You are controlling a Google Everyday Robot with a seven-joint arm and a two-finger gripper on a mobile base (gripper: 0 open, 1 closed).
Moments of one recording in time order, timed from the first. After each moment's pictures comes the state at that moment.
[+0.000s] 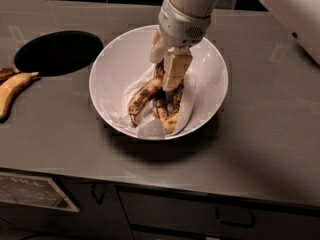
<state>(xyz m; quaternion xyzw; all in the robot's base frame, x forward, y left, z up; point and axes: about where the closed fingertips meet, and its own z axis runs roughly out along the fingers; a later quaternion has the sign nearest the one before) 0.547 -0.006 0.925 -0.81 0.56 0.05 0.15</state>
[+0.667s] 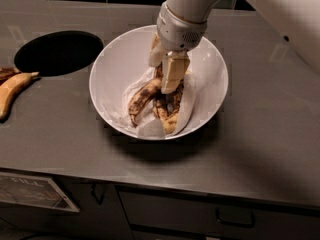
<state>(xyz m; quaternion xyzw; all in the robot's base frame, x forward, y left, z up) 0.551 -0.003 0.912 -0.82 0.56 0.06 0.15</state>
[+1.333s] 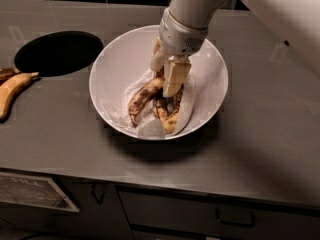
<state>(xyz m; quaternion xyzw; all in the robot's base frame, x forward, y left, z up) 0.552 -0.006 0.901 -0.81 0.56 0.07 0.15</state>
